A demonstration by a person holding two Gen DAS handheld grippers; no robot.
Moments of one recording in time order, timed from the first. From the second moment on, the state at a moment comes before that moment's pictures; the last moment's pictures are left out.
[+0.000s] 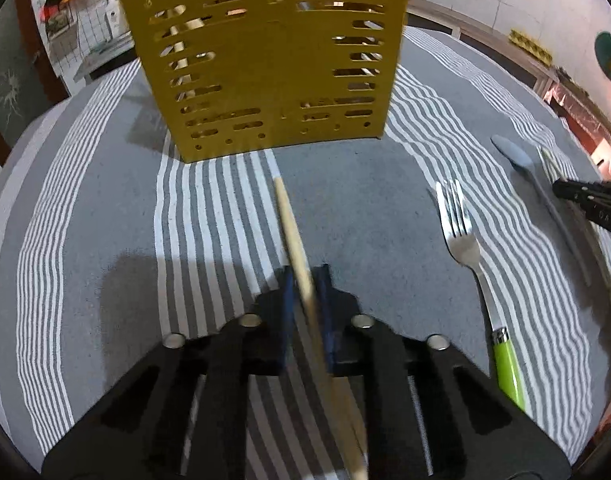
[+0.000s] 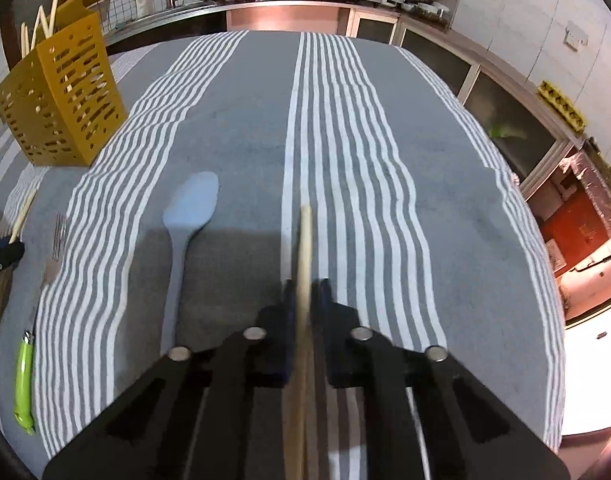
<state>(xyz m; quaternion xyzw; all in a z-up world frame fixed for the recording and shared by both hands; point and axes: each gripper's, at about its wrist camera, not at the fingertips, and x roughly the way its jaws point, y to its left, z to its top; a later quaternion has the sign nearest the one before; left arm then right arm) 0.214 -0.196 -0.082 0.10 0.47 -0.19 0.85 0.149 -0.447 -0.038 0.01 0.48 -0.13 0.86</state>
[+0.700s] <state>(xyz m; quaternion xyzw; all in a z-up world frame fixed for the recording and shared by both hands) 0.172 -0.131 0.021 -0.01 0.33 -0.23 0.91 0.079 -0.412 0.070 0.11 0.26 -0.05 0.96</state>
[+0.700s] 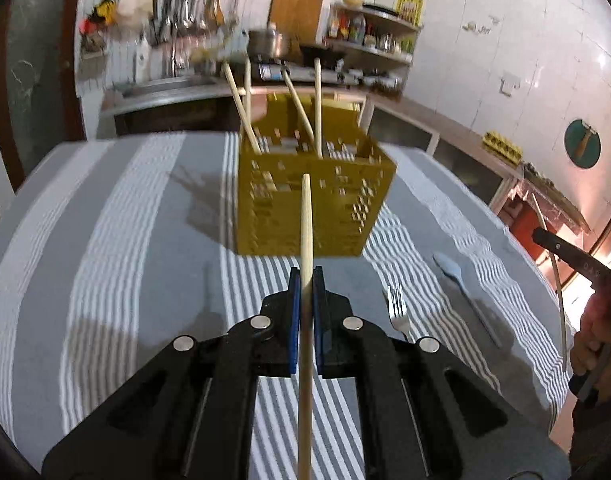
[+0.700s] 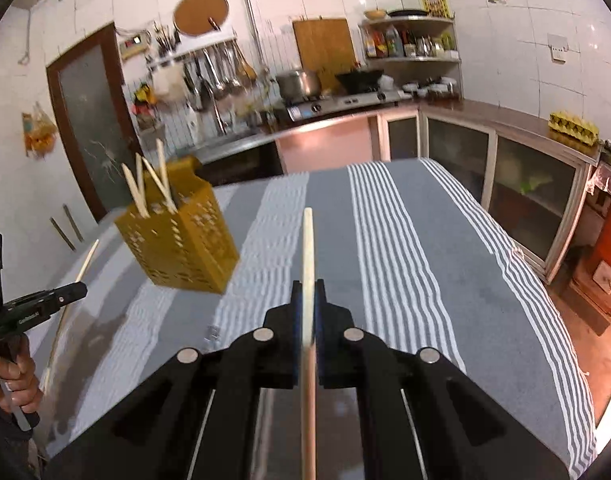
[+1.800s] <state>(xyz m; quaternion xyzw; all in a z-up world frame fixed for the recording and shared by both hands) 0.152 -0.105 0.046 -0.03 0.29 -0.23 0.93 0.050 -0.390 0.095 0.10 0.22 -0.04 0.97</state>
